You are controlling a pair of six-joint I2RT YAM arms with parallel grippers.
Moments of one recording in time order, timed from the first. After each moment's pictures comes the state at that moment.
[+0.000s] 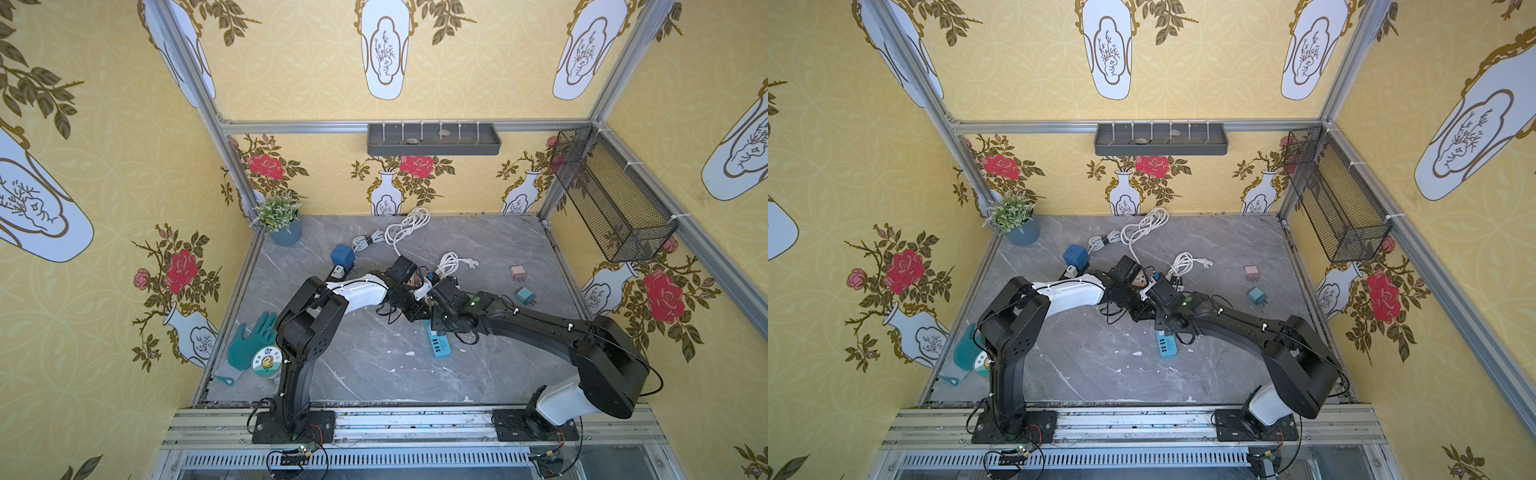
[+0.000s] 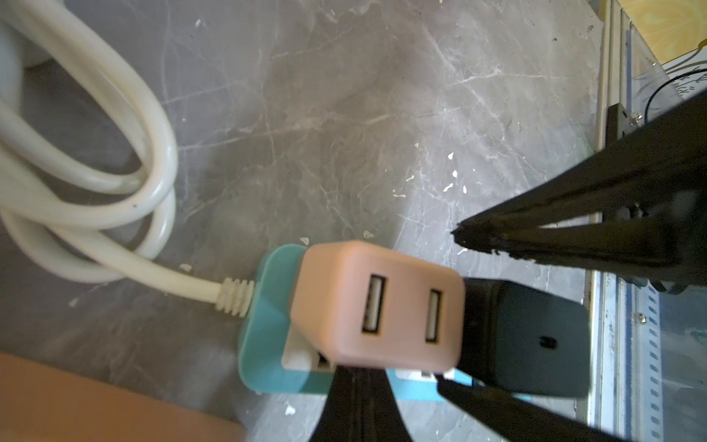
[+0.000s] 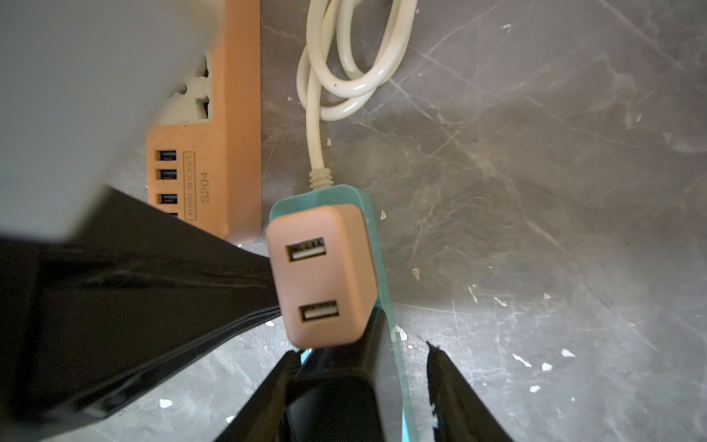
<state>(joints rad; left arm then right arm) -0.73 2.01 1.28 -0.37 0.60 0.17 0.89 1.53 0.94 -0.58 0.19 0.80</state>
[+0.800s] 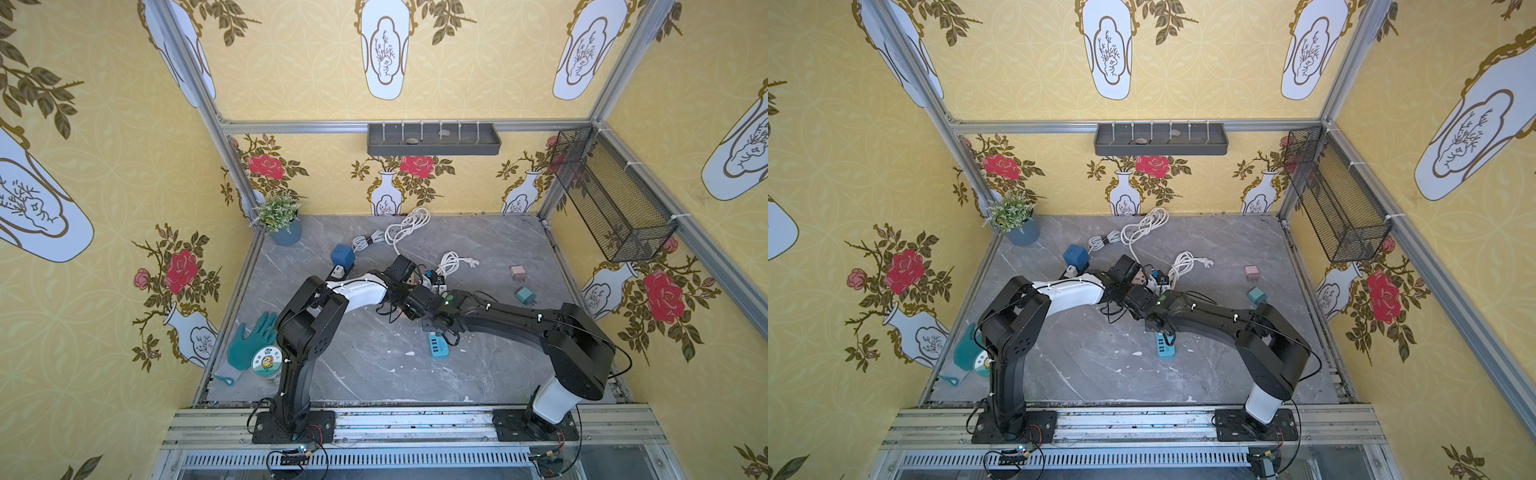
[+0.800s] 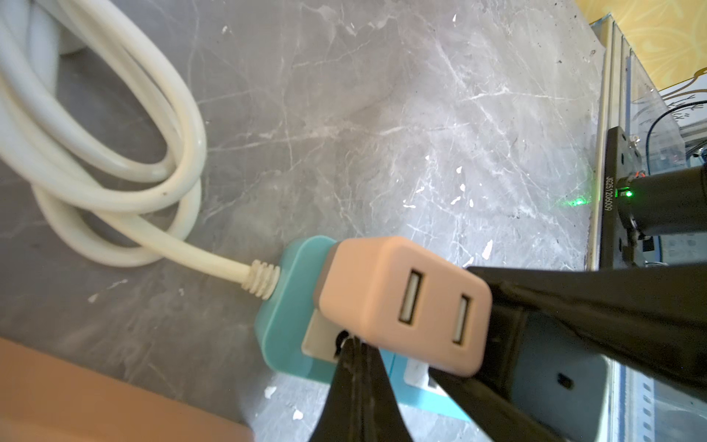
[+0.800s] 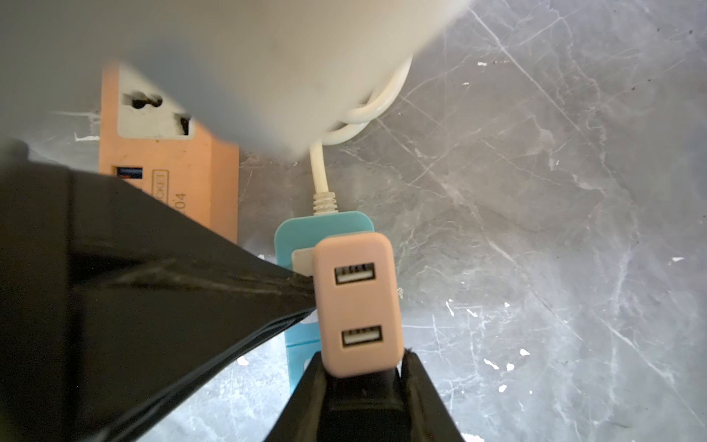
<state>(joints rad) -0.72 2.01 1.28 -0.34 0.59 0.13 1.00 1.67 1.08 -0.73 0.41 0.85</state>
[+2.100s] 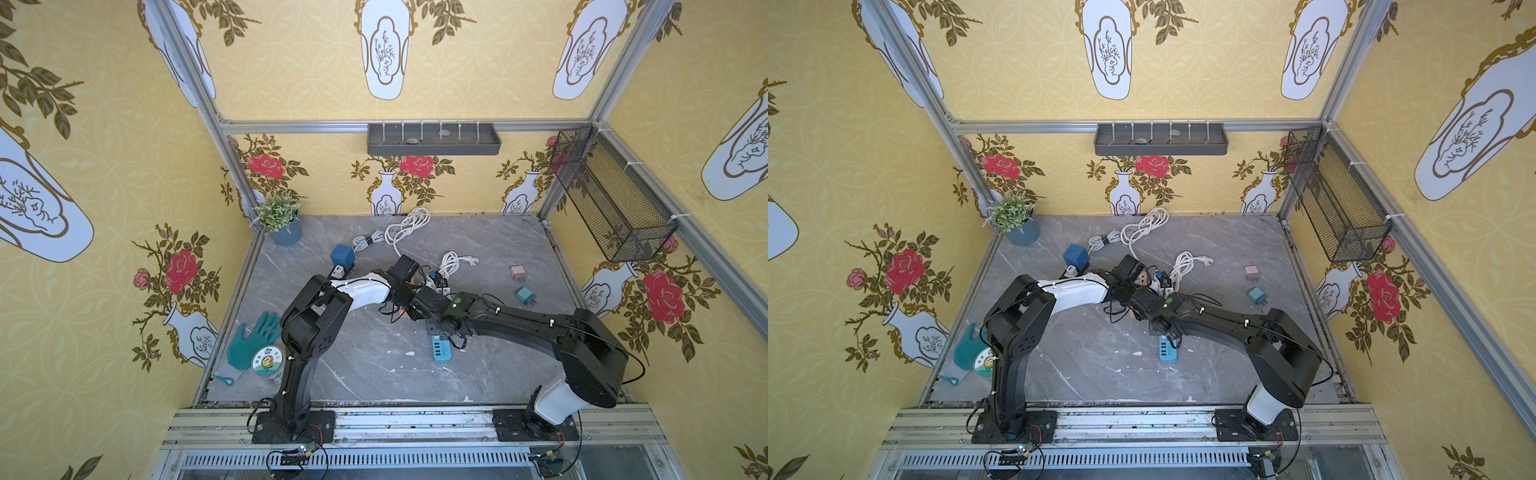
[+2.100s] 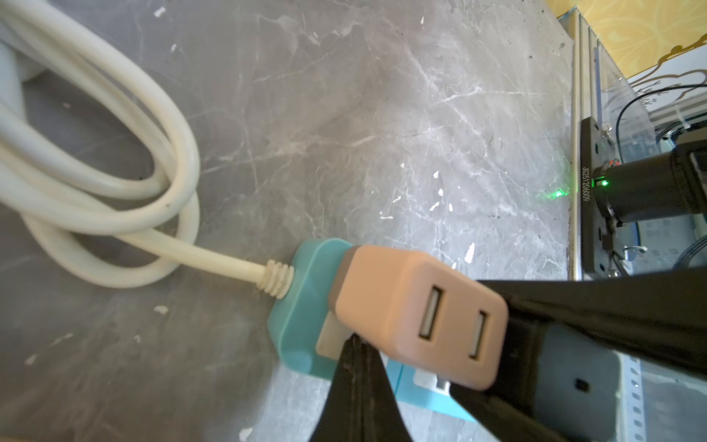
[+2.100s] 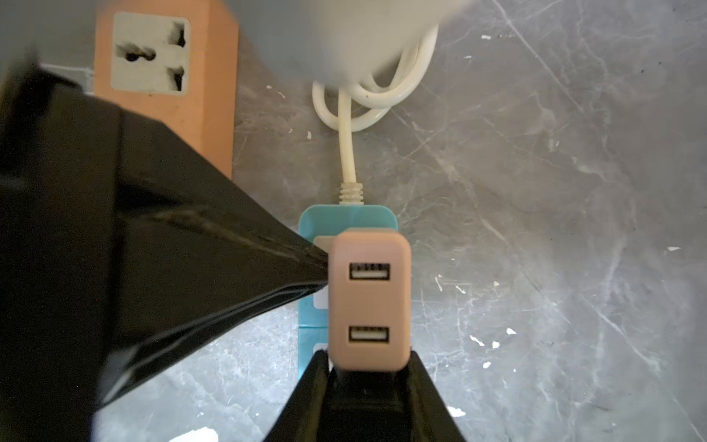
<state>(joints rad) -0.73 2.05 1.32 -0.36 0.65 0.17 1.01 1.62 1.05 -0.75 0.39 0.82</state>
